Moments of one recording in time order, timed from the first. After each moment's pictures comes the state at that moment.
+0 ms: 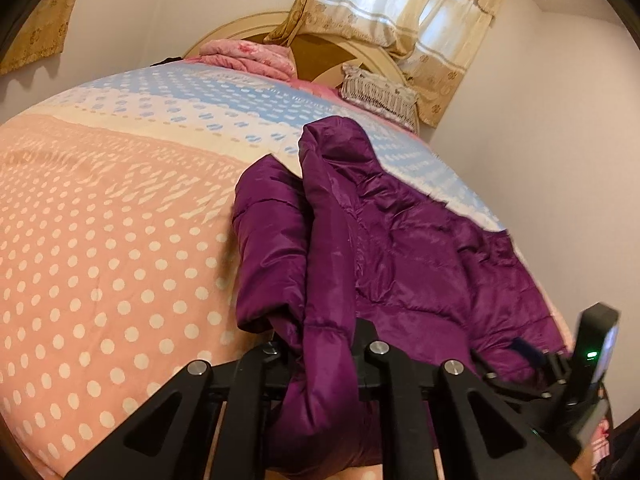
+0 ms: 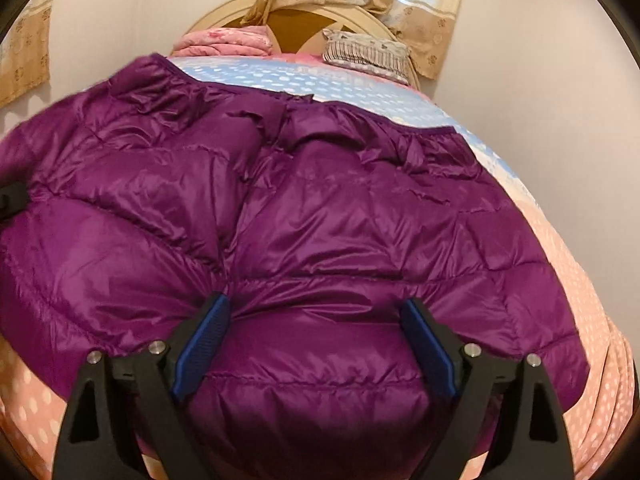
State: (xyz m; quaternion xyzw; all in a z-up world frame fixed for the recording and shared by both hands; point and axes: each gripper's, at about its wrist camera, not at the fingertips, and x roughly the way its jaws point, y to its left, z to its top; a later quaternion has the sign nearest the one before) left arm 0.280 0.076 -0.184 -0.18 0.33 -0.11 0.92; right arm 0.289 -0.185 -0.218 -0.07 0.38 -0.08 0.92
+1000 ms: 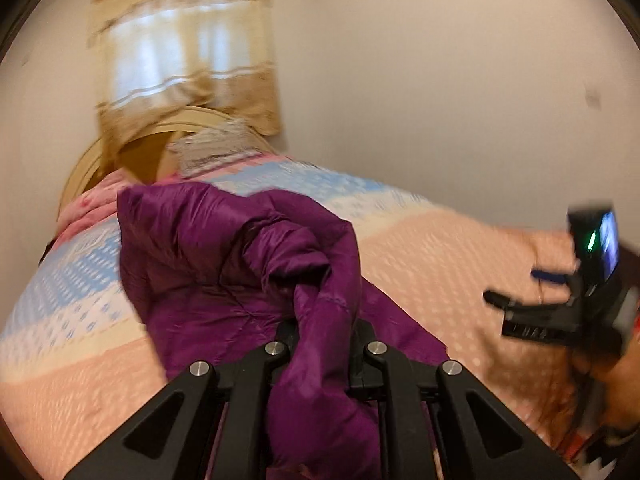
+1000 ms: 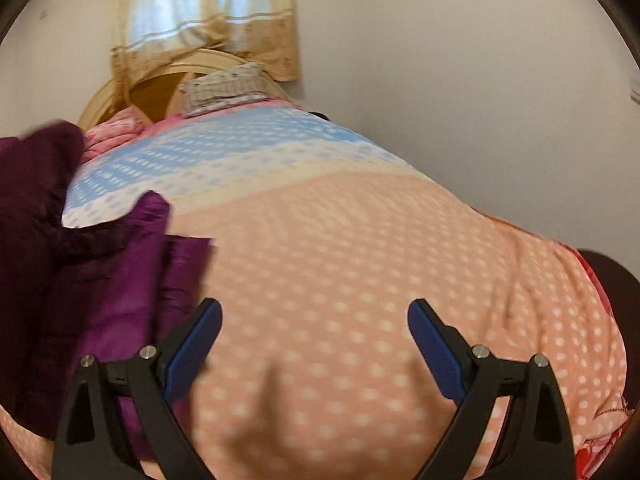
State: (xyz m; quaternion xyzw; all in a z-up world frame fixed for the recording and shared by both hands) left arm 0.254 -0.216 -0.093 0.14 0.23 -0.29 0.92; right arm 0.175 -0.465 -0.178 0.11 0.31 -0.23 0.92
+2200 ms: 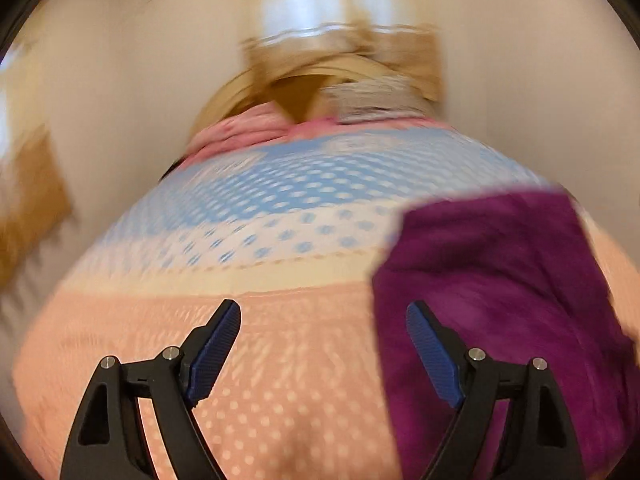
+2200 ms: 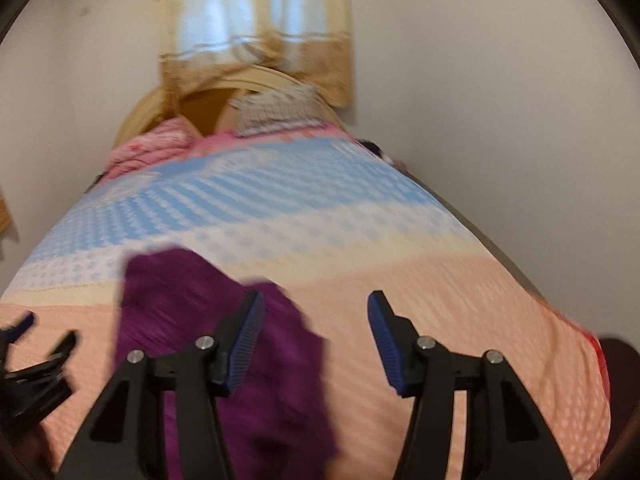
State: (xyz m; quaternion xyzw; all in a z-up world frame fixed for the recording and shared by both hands) left arm 0.375 -0.082 -0.091 0.04 0.29 0.00 0.96; right arm 0.271 -0.345 -0.036 0.06 0.27 -0.13 0.95
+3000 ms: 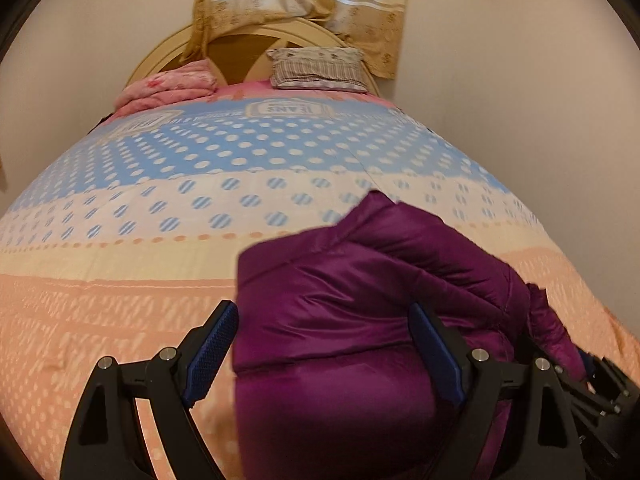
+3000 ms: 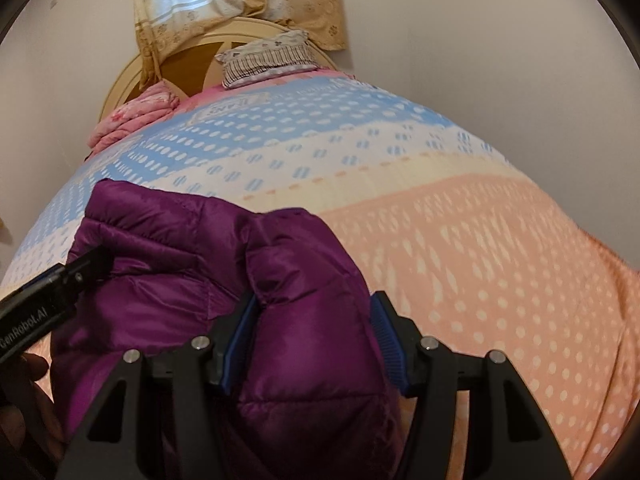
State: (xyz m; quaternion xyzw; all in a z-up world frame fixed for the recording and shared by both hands) left arm 0.441 -0.177 -0.143 0.00 0.35 -0.13 0.93; right arm 0.314 -0.391 -0.169 0.13 0.35 -0.14 0.92
